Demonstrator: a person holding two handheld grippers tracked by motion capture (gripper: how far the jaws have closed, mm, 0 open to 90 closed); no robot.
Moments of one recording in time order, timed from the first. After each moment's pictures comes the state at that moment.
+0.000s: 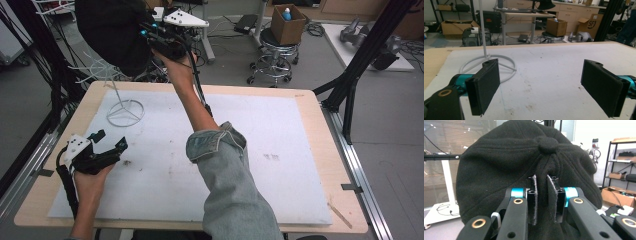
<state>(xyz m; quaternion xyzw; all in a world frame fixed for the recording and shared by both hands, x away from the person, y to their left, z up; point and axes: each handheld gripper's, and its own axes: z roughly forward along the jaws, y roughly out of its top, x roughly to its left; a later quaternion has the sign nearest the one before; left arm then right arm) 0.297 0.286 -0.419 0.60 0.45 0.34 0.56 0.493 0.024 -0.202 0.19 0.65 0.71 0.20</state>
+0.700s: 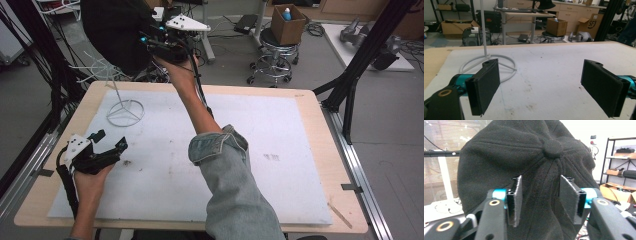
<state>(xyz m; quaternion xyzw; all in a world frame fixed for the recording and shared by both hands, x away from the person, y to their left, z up) 0.298 0.287 -0.419 0.60 0.45 0.34 0.56 0.493 0.019 -0.211 0.20 0.66 0.70 0.20</state>
